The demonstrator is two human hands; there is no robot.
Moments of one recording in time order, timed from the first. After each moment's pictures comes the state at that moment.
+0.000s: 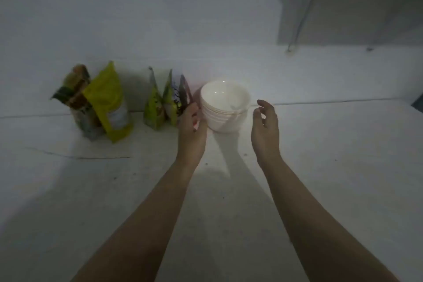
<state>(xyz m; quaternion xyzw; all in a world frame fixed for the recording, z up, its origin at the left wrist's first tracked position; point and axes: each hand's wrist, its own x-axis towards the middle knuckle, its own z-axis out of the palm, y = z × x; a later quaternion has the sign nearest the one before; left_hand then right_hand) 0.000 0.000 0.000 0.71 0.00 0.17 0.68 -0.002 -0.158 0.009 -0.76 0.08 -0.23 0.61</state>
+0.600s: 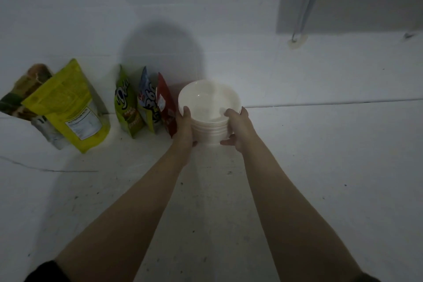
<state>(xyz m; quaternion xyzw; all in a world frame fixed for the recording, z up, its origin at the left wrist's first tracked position) 0.100 -0.049 -0.026 0.62 0.22 0.00 0.75 0.122 -0.184 -0.005 -0.64 0.19 0.14 0.73</state>
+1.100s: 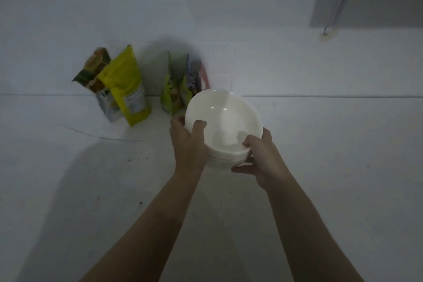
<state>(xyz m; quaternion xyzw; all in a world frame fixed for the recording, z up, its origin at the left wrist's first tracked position) -0.051 -0.003 0.016 0.67 0.20 0.19 0.69 -0.046 -0.147 0.018 -0.65 0.13 0.15 0.73</state>
